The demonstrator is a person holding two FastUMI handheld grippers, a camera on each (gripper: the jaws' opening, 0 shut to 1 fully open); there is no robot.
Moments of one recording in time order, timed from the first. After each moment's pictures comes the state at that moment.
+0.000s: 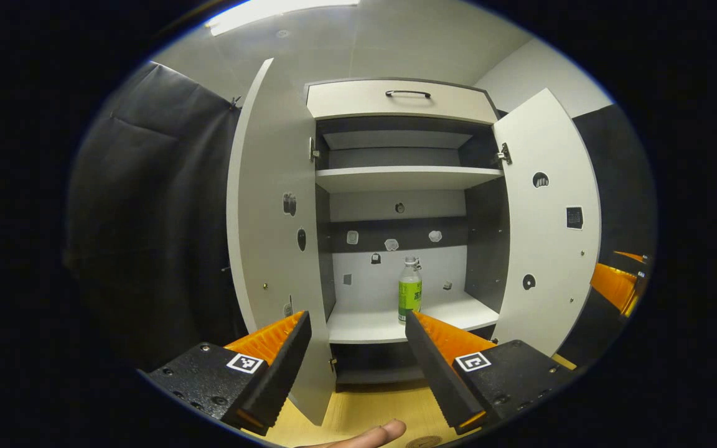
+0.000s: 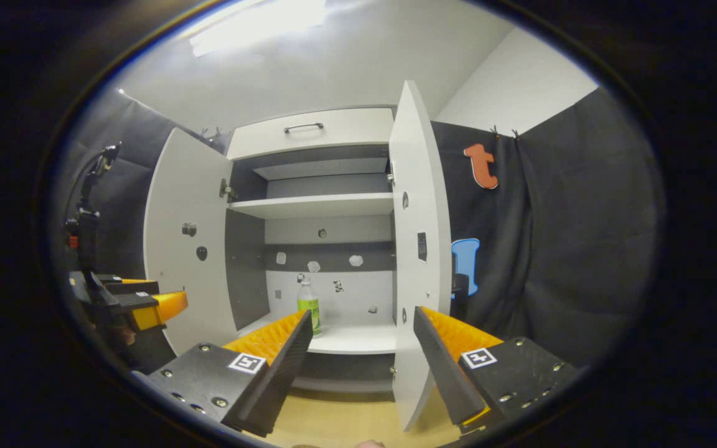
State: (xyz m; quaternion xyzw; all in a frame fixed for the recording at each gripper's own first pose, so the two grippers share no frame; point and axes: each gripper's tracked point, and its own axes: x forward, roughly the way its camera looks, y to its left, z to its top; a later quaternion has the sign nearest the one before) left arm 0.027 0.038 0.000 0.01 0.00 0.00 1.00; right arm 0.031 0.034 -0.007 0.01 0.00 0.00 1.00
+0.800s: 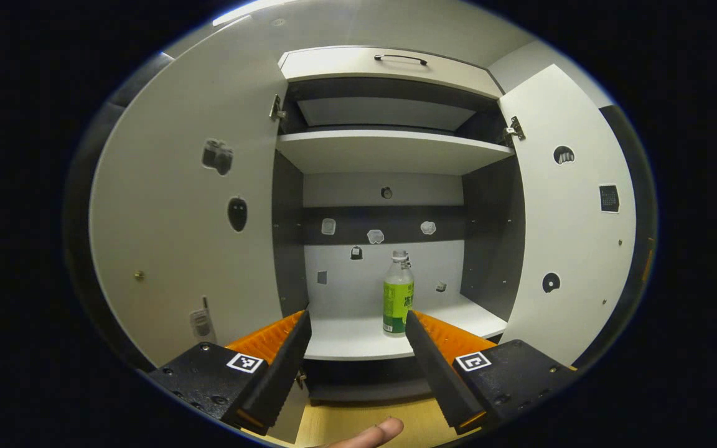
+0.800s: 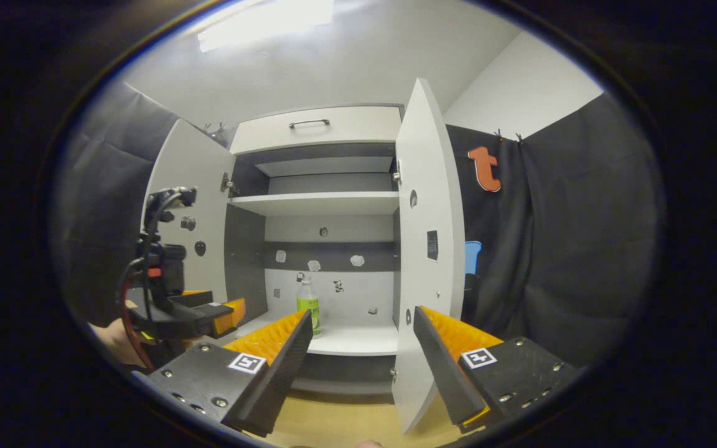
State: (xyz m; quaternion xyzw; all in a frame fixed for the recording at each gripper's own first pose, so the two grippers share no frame) left arm 0.149 0.001 -0.039 0.00 0.01 -0.04 1.00; right arm 0.038 0.047 -0.016 -0.01 0.00 0.01 1.00
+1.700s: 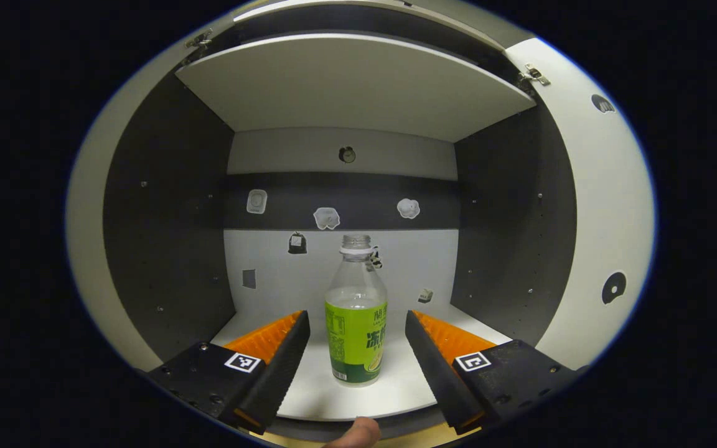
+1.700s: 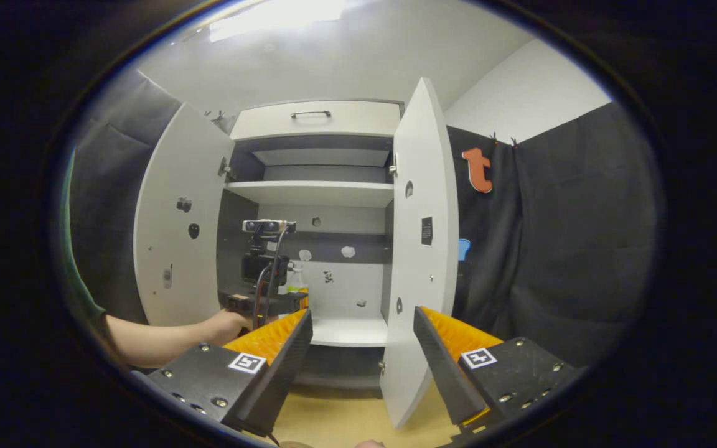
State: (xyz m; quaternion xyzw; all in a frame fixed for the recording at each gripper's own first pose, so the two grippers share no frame) left arm 0.335 -0.081 -0.090 -0.02 0.02 -0.10 0.99; right arm 0.020 0.037 -0.039 -0.04 0.02 -0.04 1.00
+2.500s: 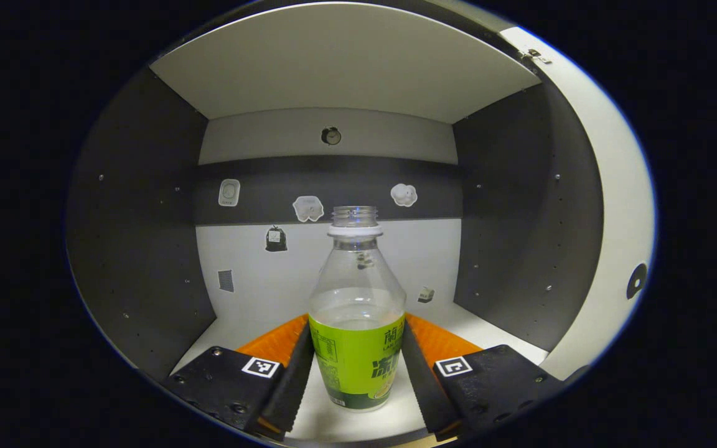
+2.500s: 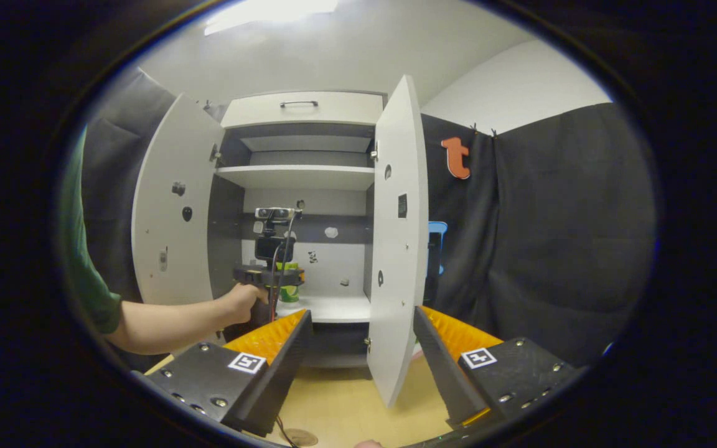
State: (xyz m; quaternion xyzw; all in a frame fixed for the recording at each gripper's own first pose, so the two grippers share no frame) left arm 0.357 -0.102 -0.091 -0.01 0.03 -0.12 0.99; right arm -0.033 0.028 -0.059 -0.04 0.05 -0.08 1.00
